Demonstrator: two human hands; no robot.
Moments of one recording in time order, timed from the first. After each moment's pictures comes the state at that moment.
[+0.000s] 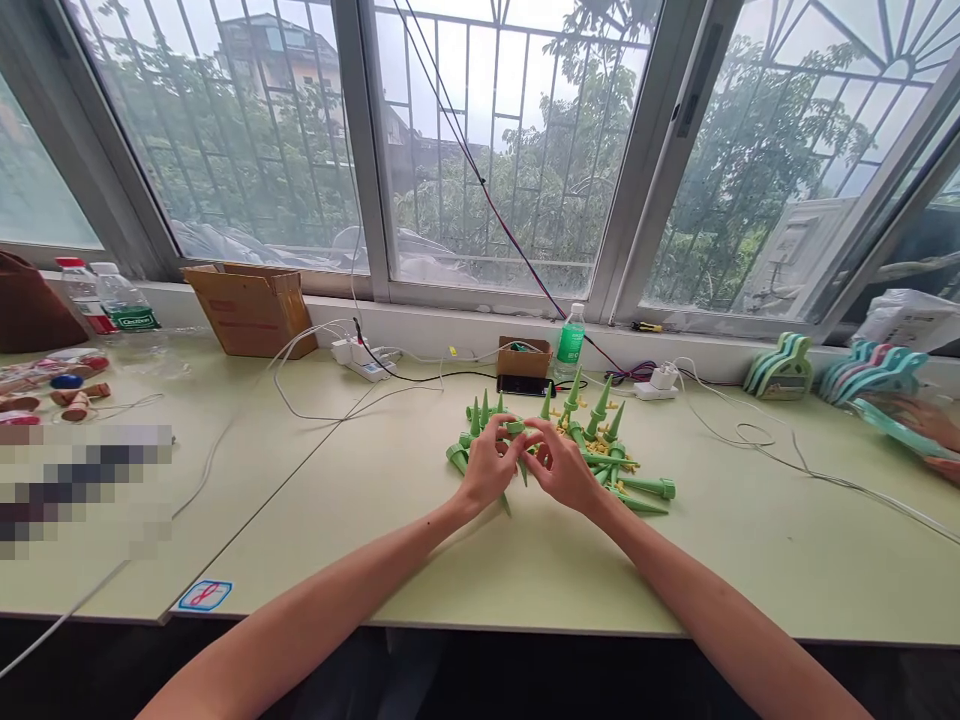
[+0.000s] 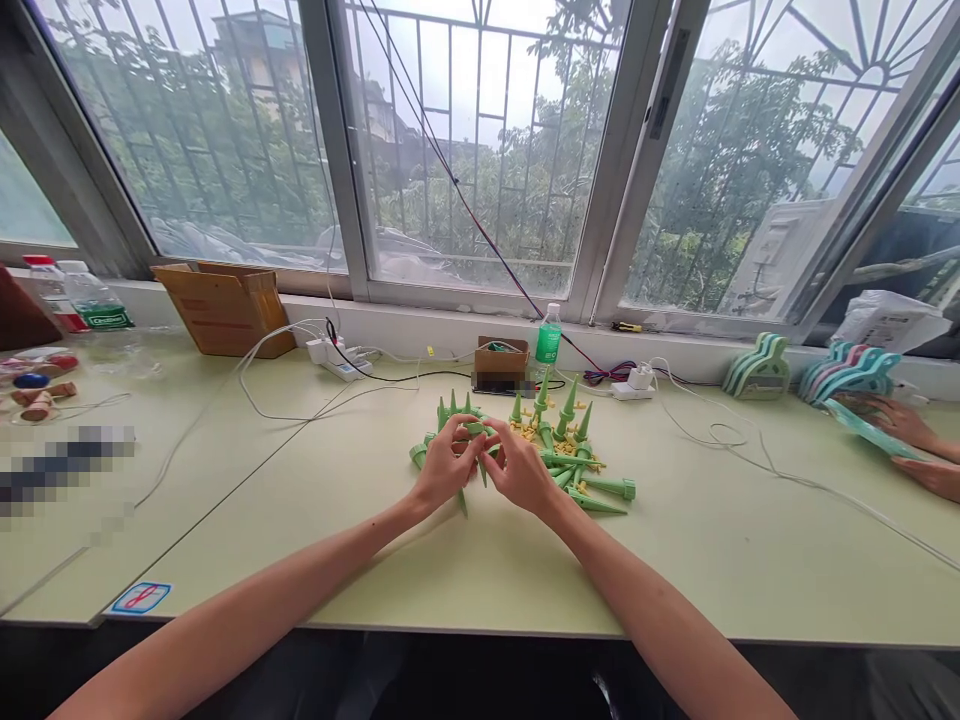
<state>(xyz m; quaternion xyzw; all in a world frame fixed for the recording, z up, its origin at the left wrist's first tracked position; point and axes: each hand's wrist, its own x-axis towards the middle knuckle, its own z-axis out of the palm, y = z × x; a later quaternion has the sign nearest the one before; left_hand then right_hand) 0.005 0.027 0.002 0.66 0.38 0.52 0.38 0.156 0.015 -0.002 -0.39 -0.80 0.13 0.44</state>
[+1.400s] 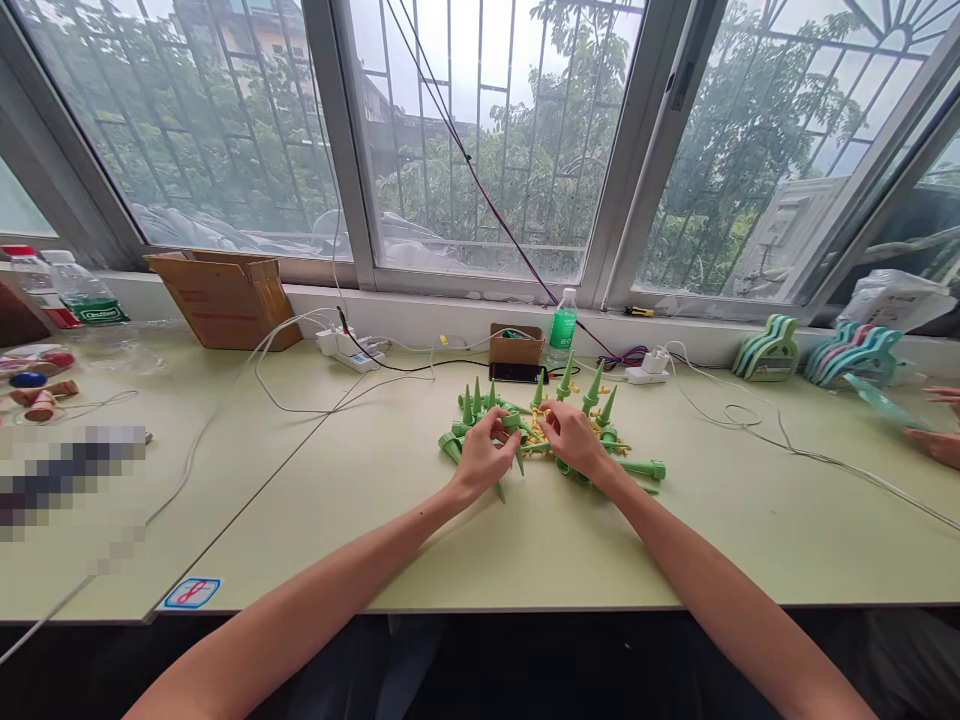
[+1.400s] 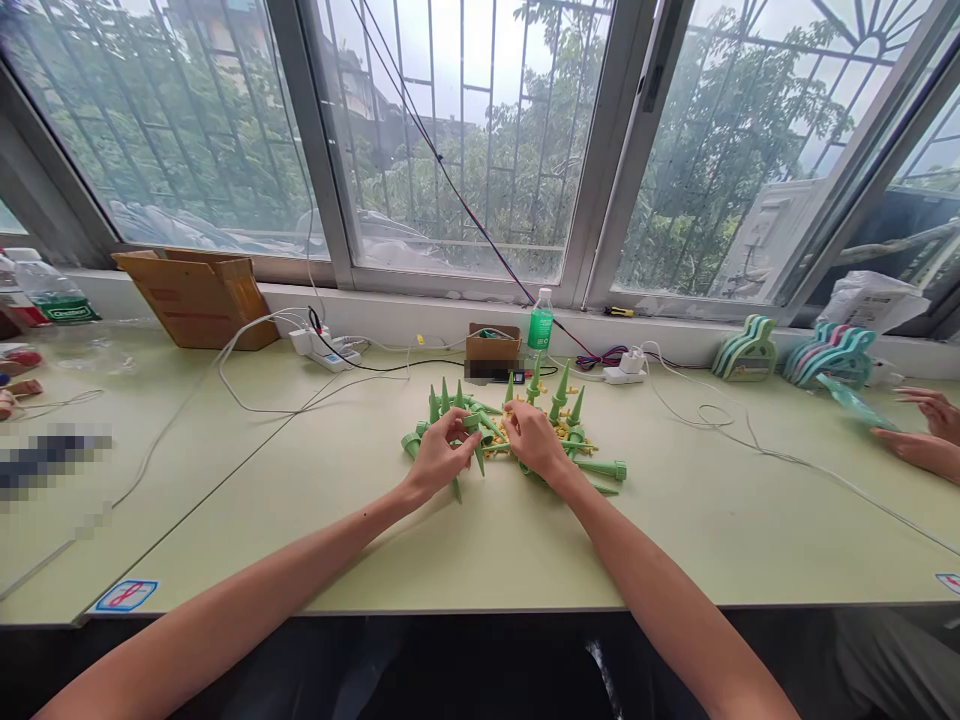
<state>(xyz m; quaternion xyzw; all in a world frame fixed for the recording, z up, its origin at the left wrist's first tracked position) 0.005 0.025 0.001 0.69 0.41 0.50 0.33 0.189 0.046 -0.004 -0.49 -0.78 0.02 0.39</state>
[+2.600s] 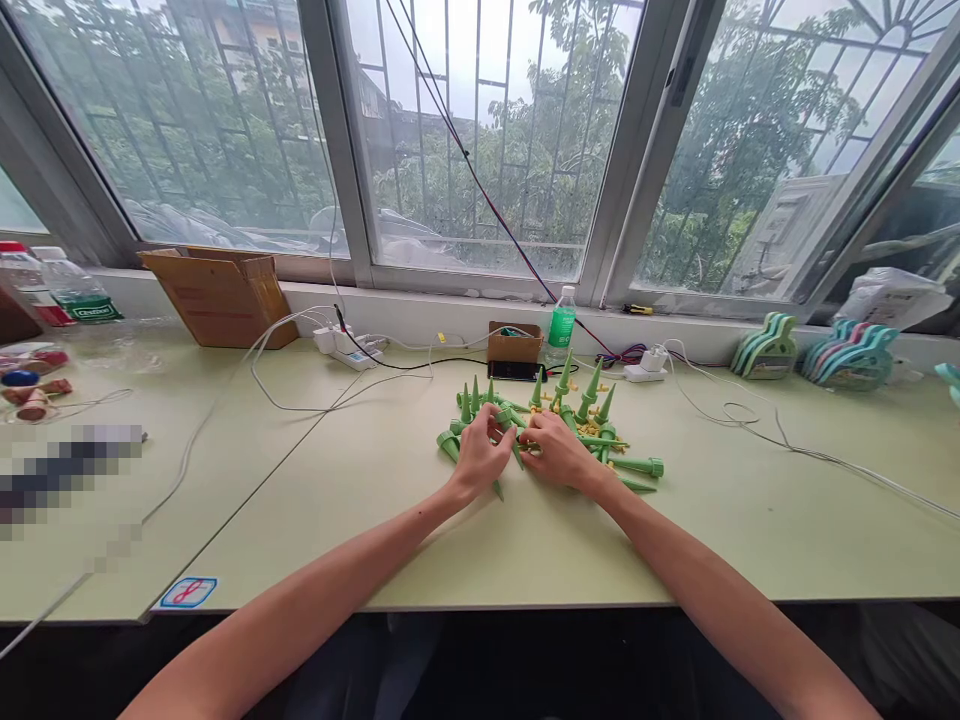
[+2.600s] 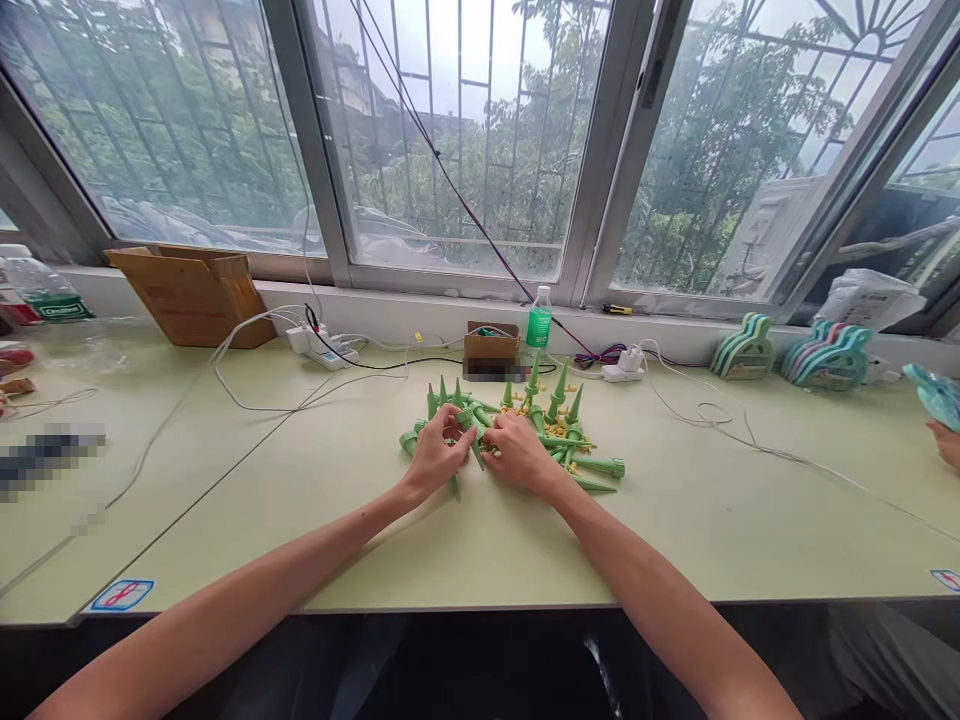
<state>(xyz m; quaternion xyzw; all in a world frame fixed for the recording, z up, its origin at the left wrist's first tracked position) 0.006 0.023 0.004 0.69 0.45 0.50 0.27 0.173 0.032 -0.006 -0.43 -0.87 -0.07 0.23</state>
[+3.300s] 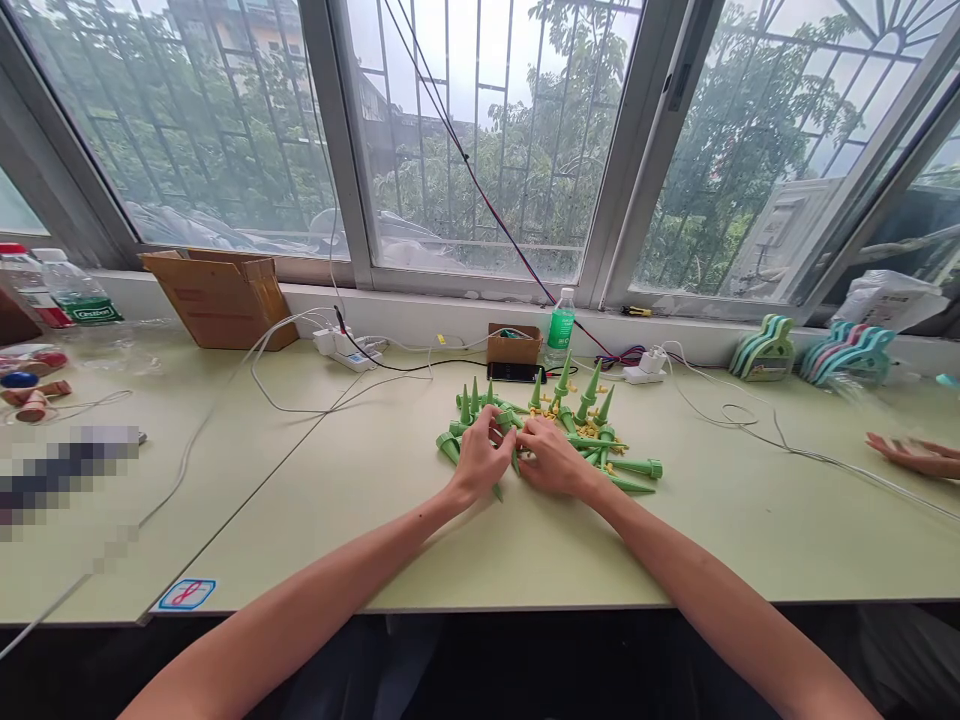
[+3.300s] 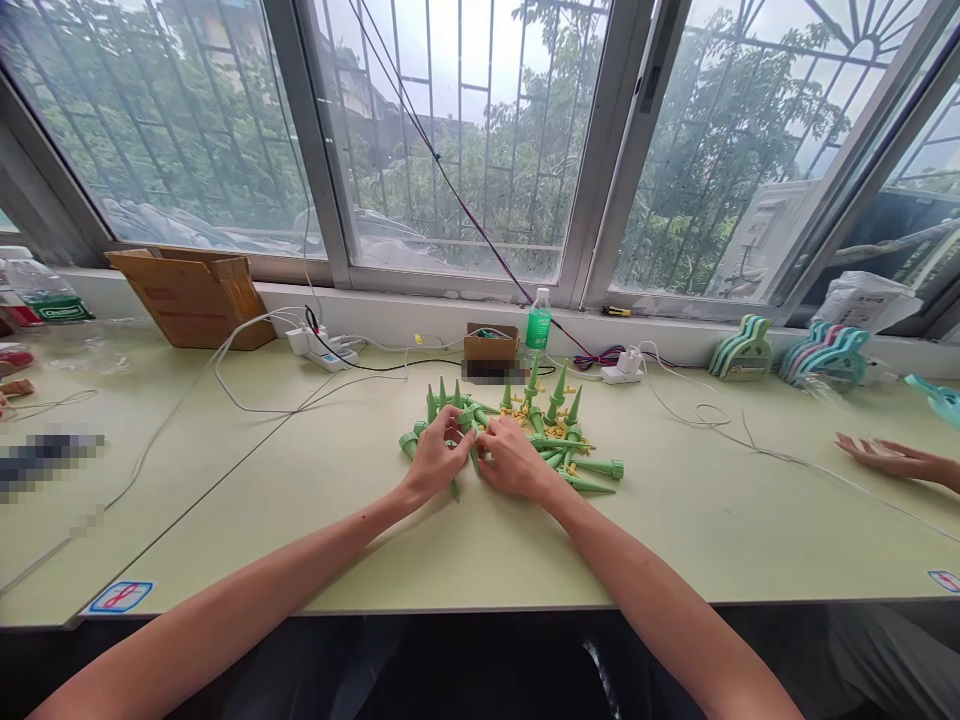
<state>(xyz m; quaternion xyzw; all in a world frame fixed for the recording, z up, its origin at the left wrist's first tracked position) 0.007 0.023 0.003 0.70 0.45 0.50 0.26 0.167 0.031 -0.014 -0.40 -0.88 -0.07 0.24</state>
